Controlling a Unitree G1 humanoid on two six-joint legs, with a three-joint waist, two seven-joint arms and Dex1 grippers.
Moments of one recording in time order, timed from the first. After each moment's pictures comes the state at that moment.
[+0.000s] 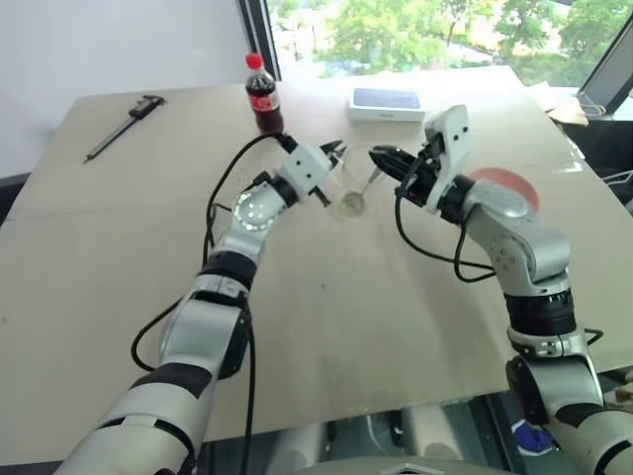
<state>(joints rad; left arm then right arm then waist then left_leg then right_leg) -0.98 0.32 -0.09 1.04 0.14 -0.71 -0.48 -0.71 -0.25 0.02 -0.11 0.44 0.68 0.50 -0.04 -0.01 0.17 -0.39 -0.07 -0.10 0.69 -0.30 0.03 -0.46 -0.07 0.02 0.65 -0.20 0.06</state>
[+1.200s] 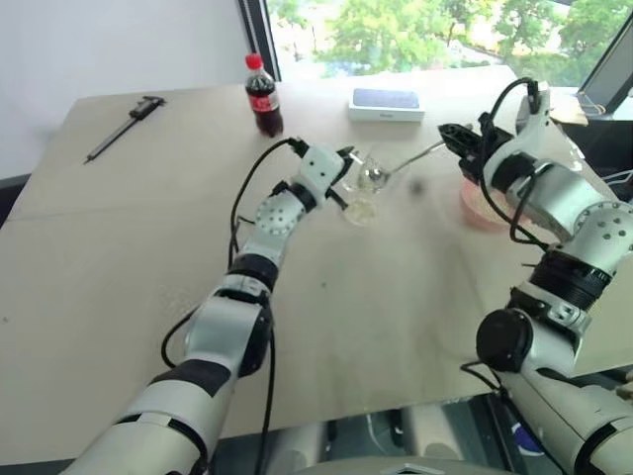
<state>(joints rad) -1.01 0.19 -0.03 1.15 0.07 -0.65 -0.45 -0.96 -0.09 -0.76 0.02 1.10 1.28 -0.32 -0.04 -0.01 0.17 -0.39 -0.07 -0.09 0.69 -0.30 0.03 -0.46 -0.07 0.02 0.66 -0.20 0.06</state>
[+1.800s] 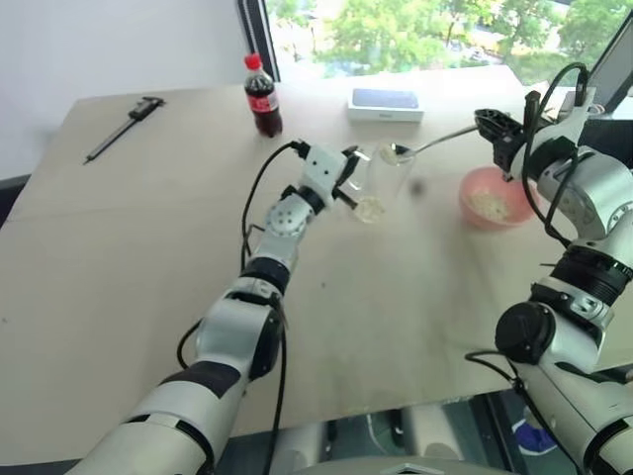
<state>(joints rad) -1.01 0.15 0.00 1.15 0.03 -0.64 -0.44 -0.95 -0.19 -0.78 0.13 1.42 1.11 -0.57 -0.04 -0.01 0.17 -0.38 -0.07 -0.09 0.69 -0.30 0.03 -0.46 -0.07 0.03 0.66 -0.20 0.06</state>
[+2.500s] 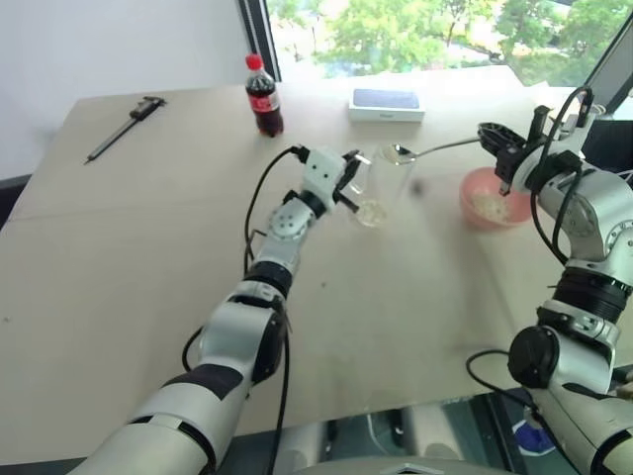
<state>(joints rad) -1.00 0.13 0.03 1.16 0.03 -0.64 -0.46 -0.81 -0.26 -0.62 0.13 1.69 0.89 -0.65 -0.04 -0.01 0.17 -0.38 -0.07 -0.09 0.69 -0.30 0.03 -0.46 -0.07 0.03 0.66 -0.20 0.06</state>
